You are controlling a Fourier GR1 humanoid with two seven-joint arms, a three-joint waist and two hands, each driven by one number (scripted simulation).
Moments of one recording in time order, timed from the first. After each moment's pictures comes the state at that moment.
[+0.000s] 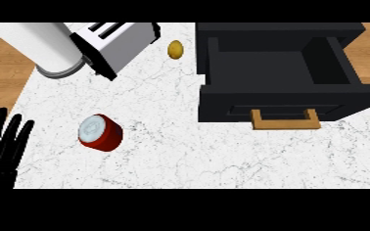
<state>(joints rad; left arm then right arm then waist) 0.29 0.01 0.23 -2.16 0.39 -0.05 0.28 0.45 -0.11 -0.50 -2.14 -0.39 0.34 0.05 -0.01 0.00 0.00</state>
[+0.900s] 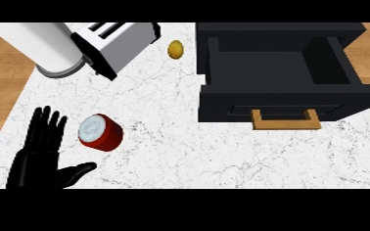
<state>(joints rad) 0.19 0.01 0.20 -1.71 0.27 -0.03 -0.03 0.42 -0.09 -0.60 -2.17 -0.42 0.42 0.12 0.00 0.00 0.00</state>
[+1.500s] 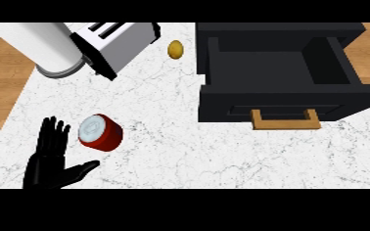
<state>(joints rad) 0.13 0.05 0.27 -1.36 0.27 -0.08 -0.28 0.42 -0.07 -0.67 -2.15 -0.46 0.49 0.12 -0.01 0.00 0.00</state>
